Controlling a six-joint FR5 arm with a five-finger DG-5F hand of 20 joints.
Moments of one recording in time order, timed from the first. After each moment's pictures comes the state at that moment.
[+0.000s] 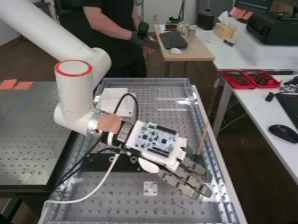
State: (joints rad) arm 1.41 -2.22 -1.59 -2.66 -1.39 -0.42
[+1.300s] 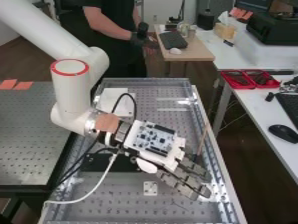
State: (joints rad) arm 1.40 -2.21 -1.60 -2.66 -1.40 -0.45
